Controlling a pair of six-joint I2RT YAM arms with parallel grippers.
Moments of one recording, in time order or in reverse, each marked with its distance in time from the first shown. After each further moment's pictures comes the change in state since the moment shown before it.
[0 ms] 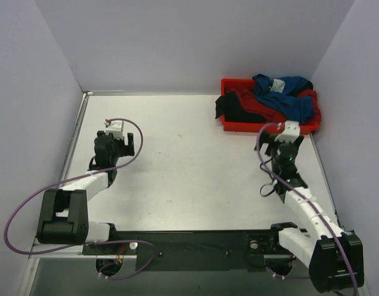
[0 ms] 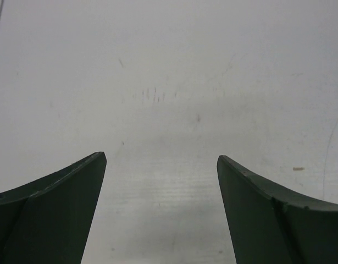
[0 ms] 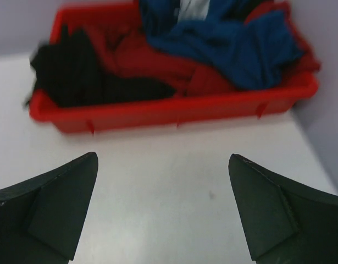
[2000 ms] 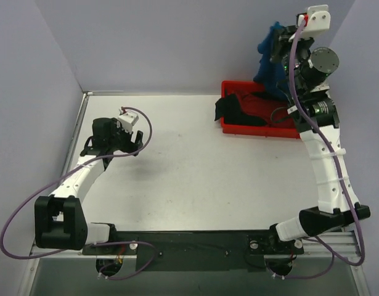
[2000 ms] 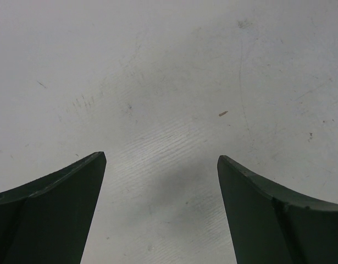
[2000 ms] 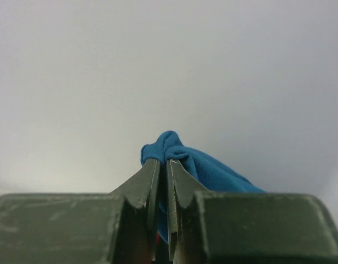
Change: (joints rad) left arm -0.015 -0.024 0.406 -0.691 0.367 0.275; right arm -0.001 0.502 1.538 -0.583 -0.144 -0.097
